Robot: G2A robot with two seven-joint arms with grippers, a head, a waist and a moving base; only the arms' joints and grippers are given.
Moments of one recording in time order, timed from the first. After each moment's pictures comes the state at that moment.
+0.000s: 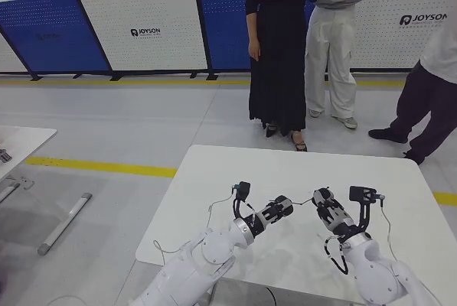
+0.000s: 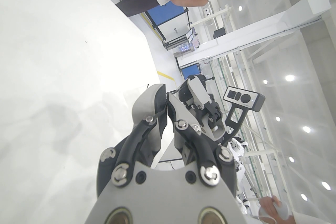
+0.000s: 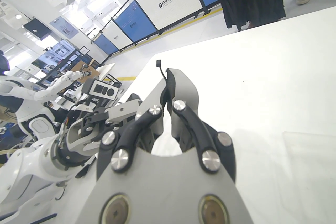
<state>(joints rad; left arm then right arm) 1.33 -1.26 -0.95 -1.57 -0.07 -0.09 -0.19 -1.44 -1.13 1.14 -1.80 -0.56 0.05 0.19</state>
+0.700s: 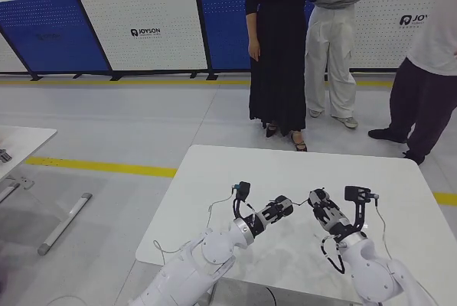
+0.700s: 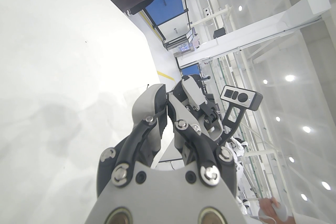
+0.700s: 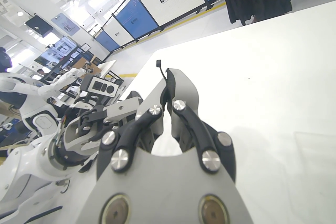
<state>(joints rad) 1.33 -1.26 -0.95 -1.57 -0.07 -0.09 -0.19 -1.43 -1.16 1.13 -1.76 -0.55 0.02 0.20</state>
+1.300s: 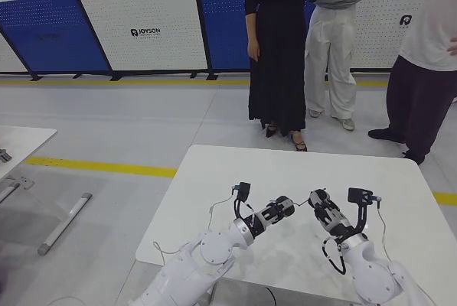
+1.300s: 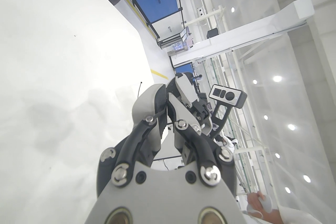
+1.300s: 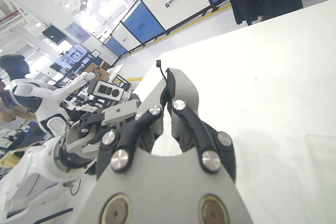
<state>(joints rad) 1.33 -1.26 -0.96 -1.57 -0.12 -0.13 -0.21 -1.44 -1.17 1.15 -1.74 -0.51 -0.04 0.17</state>
